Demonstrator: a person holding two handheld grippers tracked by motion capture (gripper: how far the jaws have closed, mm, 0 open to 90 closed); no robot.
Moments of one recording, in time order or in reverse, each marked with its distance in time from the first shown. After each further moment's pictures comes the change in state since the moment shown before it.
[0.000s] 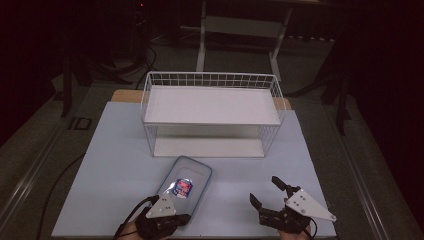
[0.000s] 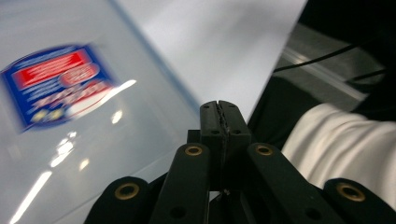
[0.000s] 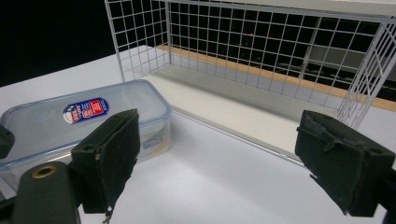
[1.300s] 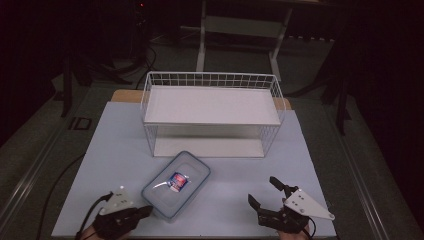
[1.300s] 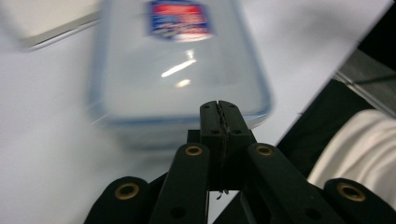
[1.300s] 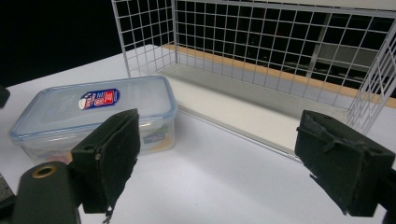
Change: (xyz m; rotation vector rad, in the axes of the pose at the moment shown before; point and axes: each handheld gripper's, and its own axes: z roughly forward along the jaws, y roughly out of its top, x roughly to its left) left arm 0.038 -0.049 -0.072 -0.037 0.218 -0.211; right arm 0.001 -0.001 0.002 0.003 0.026 0.004
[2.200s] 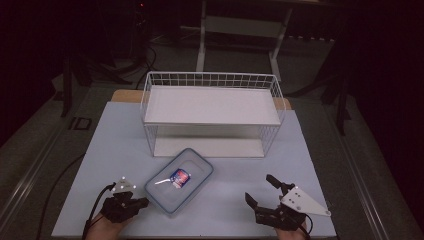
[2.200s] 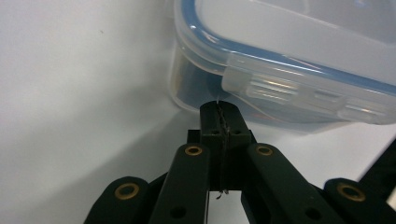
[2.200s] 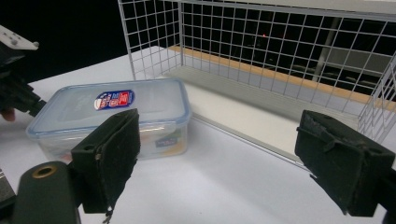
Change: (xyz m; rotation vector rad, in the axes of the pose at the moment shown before) left arm 0.045 -0.011 0.054 0.116 0.065 -0.163; right arm 0.001 0.003 0.007 -0.006 0.023 -0.009
